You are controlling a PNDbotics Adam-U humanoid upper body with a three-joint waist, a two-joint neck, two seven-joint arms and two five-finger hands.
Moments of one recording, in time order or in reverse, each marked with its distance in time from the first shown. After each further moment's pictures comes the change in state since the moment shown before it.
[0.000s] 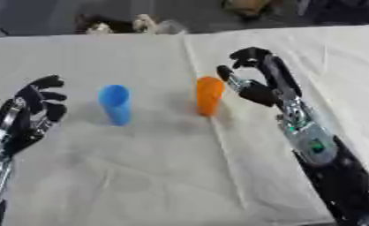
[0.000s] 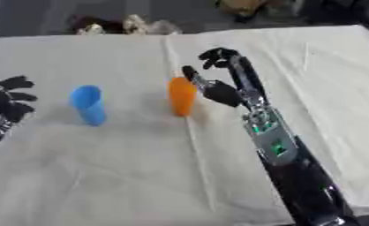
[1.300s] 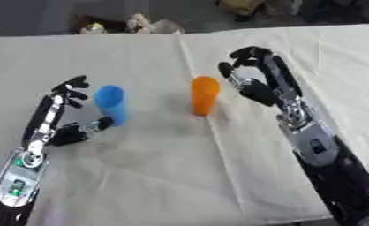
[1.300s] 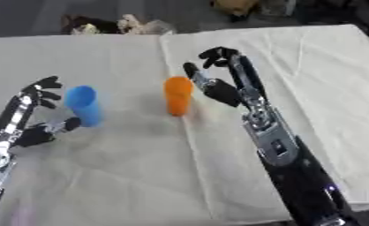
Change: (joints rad) left arm -0.157 -0.045 -0.111 0.270 -0.279 -0.038 0.227; right arm -0.003 0.001 0.006 -0.006 -0.001 -0.002 -0.005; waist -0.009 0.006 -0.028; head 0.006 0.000
